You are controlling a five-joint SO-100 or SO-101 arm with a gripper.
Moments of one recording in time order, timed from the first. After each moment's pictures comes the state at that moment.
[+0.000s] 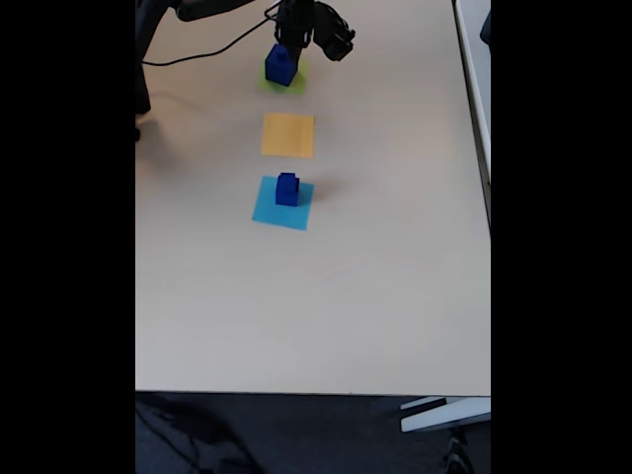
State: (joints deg) arm -11.9 61.2 54.0 89.2 113.4
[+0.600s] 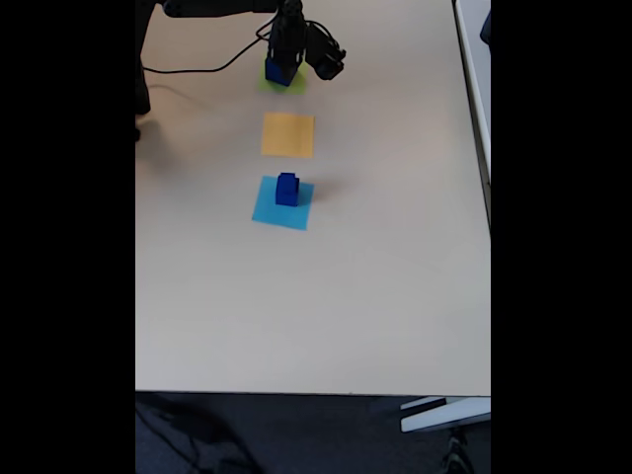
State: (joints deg) arm -10.9 66.6 70.8 79.5 111.7
